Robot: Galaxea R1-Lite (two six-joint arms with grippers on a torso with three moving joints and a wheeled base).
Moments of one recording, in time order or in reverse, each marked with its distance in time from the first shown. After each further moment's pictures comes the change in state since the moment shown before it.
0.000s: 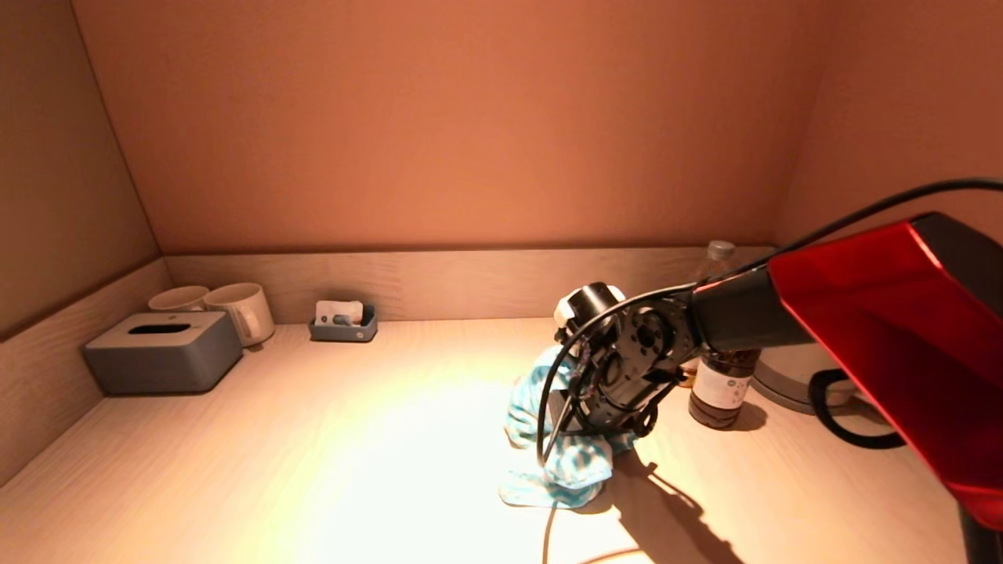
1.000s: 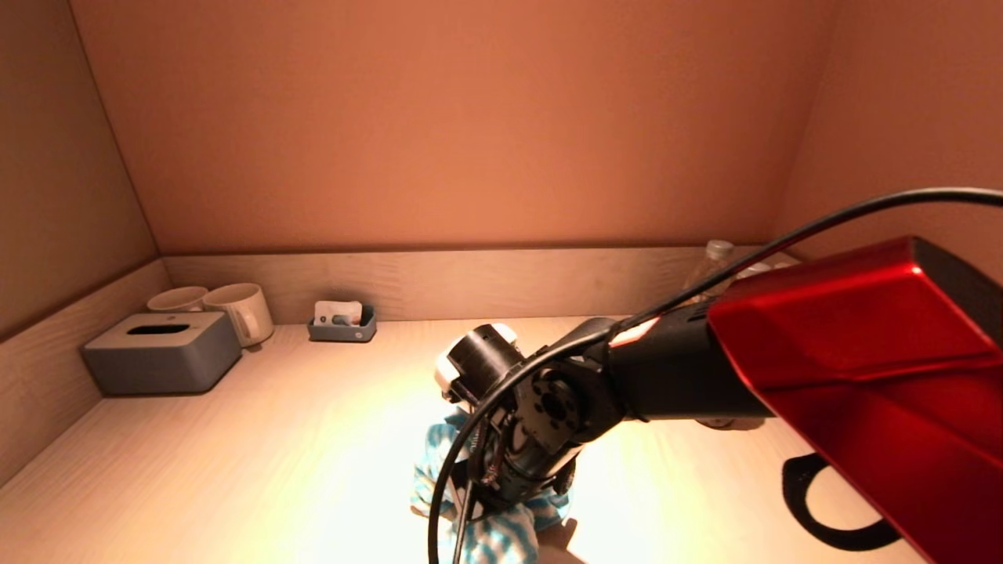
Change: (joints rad) left arm 0.000 0.000 0.000 0.000 0.000 0.000; right arm 0.333 0.000 -0.066 0.020 0.007 0.001
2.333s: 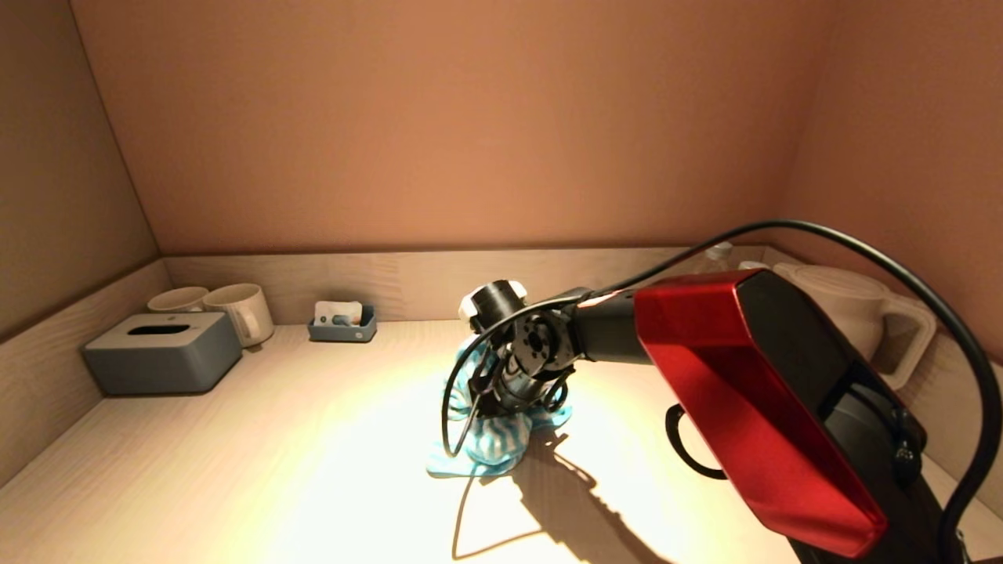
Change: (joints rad) left arm 0.001 0.000 0.000 0.000 0.000 0.000; right arm -0.195 0.268 -0.418 0.013 -0.175 -0.029
